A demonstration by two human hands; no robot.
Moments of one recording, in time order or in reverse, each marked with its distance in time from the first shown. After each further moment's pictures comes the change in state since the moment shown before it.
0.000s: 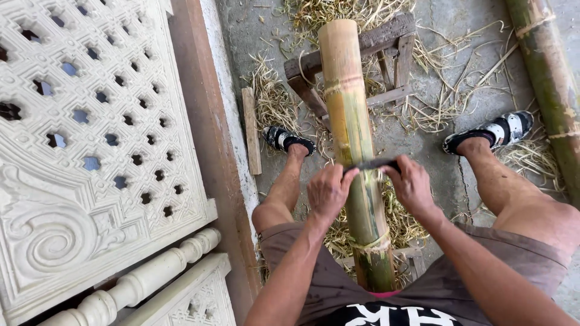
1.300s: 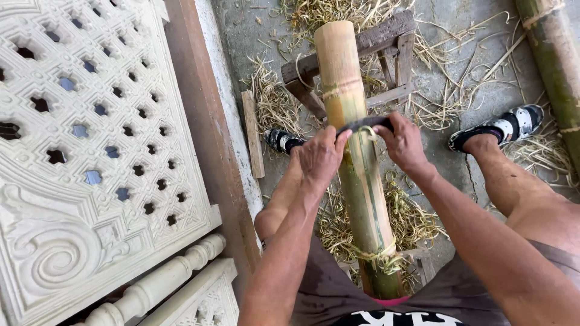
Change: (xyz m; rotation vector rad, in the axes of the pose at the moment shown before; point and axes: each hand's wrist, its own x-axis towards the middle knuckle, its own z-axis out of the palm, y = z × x) left_hand 0.088 -0.044 0.024 0.122 -0.101 -0.052; right_hand 0.104 0.004 0.010 0.042 0.075 -0.108
